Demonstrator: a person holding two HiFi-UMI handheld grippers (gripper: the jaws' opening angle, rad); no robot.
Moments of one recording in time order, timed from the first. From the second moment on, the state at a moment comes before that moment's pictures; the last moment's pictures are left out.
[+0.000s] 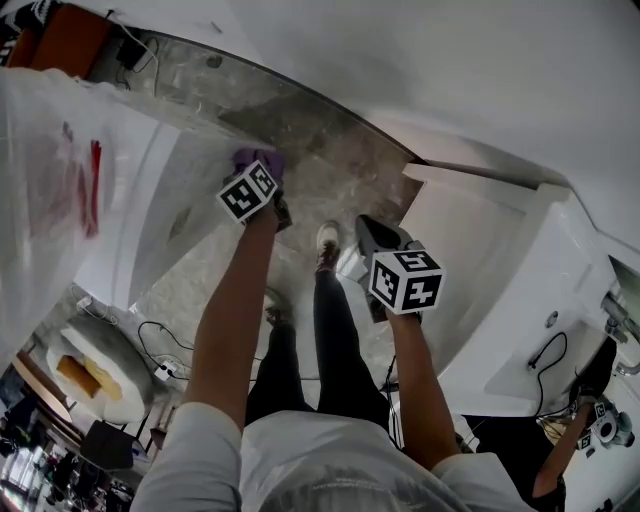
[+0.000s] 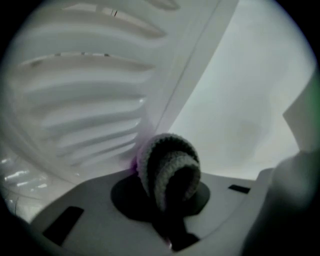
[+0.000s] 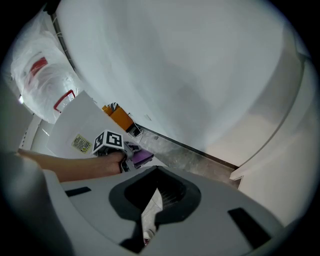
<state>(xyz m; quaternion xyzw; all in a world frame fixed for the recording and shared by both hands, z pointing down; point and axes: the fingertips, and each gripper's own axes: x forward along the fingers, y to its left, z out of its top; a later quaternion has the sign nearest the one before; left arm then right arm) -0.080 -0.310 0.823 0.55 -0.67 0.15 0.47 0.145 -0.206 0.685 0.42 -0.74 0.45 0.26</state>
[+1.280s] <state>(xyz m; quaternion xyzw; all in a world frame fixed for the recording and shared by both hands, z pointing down) -0.158 -0.192 1.015 0.42 -0.70 0.25 0.53 0.102 -0.203 0.850 0.42 -0.73 0.47 0.28</state>
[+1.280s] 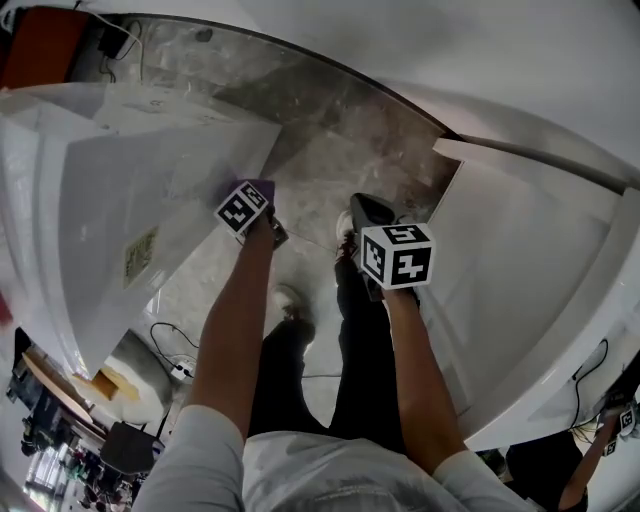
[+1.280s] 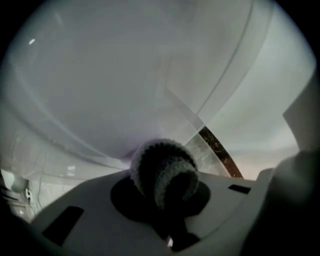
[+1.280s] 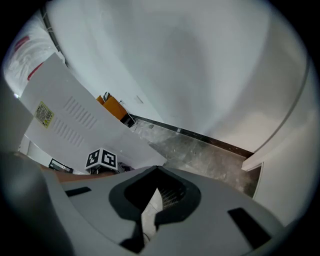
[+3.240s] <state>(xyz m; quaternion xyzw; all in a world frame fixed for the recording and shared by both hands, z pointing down) -0.159 -0.158 0.688 0.66 -0.67 0.09 0.32 0.060 -0.104 0.649 0.44 -0.78 0.38 0.23</state>
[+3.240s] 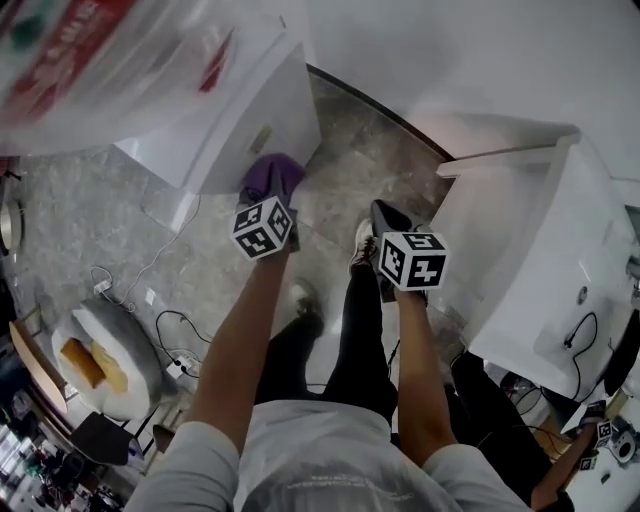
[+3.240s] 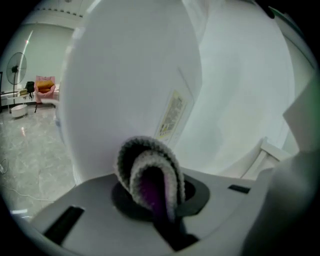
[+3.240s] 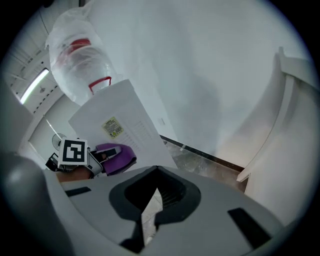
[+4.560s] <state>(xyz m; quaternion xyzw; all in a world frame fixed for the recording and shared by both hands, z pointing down) -0.343 0.028 0.284 0.71 -0.70 0.11 0.00 -0.109 -0.007 0.272 0.34 -0.92 0.03 0.18</state>
